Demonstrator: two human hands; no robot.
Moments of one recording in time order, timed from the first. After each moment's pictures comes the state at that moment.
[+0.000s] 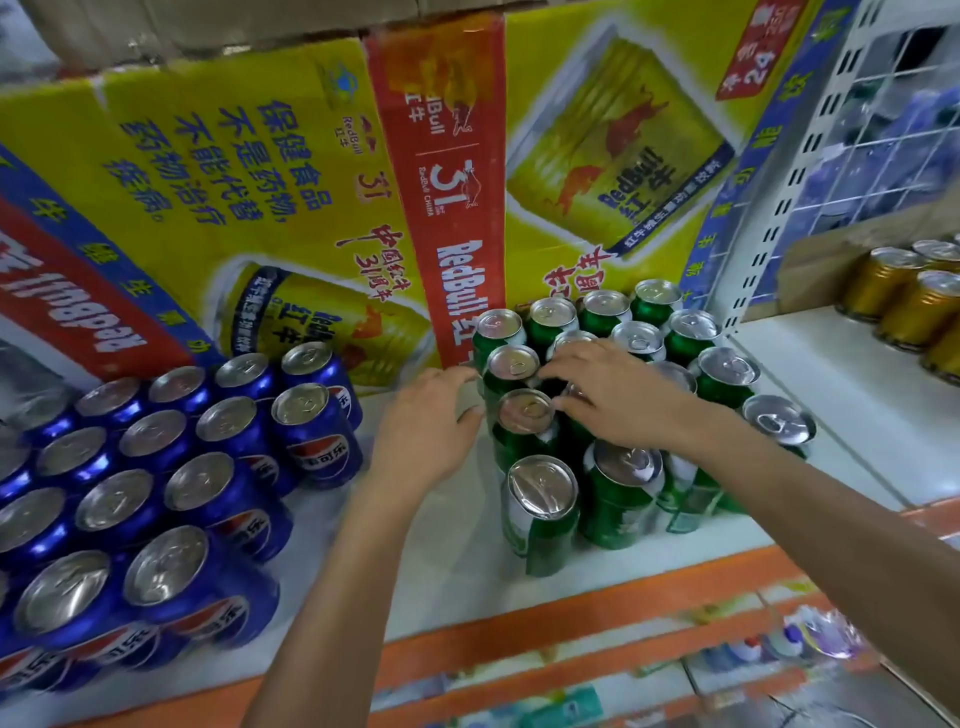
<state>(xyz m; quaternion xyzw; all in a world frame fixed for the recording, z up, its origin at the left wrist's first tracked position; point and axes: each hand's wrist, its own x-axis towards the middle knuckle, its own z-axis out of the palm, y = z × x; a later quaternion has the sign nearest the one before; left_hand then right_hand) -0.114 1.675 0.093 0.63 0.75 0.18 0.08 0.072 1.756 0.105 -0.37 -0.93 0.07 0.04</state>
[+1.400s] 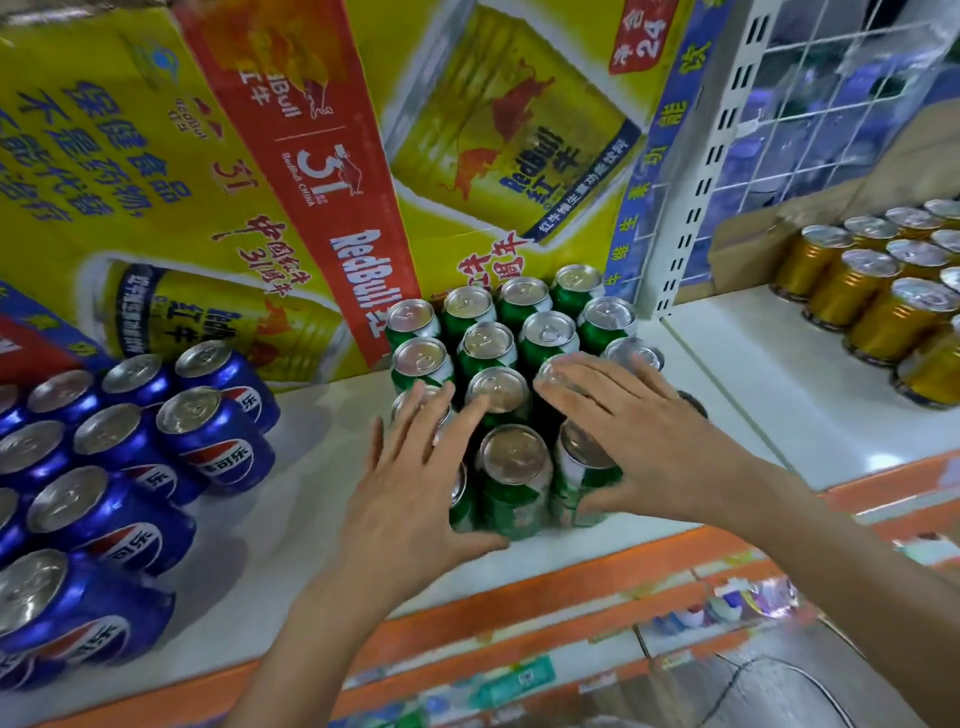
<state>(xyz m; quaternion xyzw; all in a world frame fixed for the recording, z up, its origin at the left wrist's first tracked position) -0.036 1.641 0.072 0.74 0.67 0.11 0.05 0.182 1.736 0.093 -0.35 -0.93 -0.04 0.01</state>
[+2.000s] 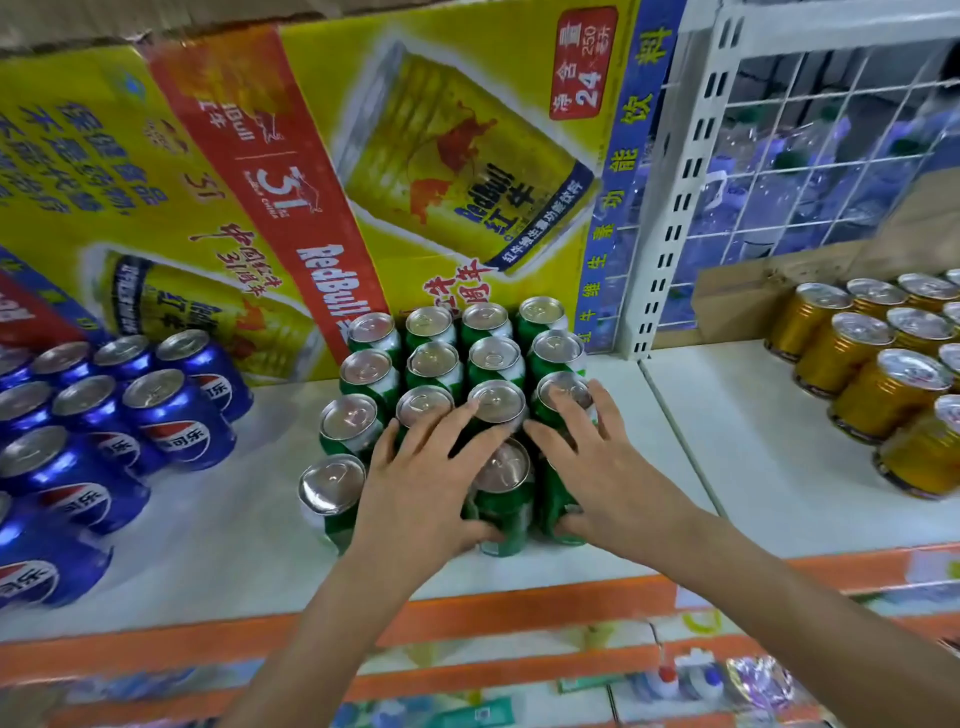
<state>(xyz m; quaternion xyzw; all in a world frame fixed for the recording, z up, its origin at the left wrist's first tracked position) 0.056 1.681 0.061 0.70 0.71 0.08 -0.09 0.231 1.774 0.062 -0.28 -0.95 -0.15 0.06</state>
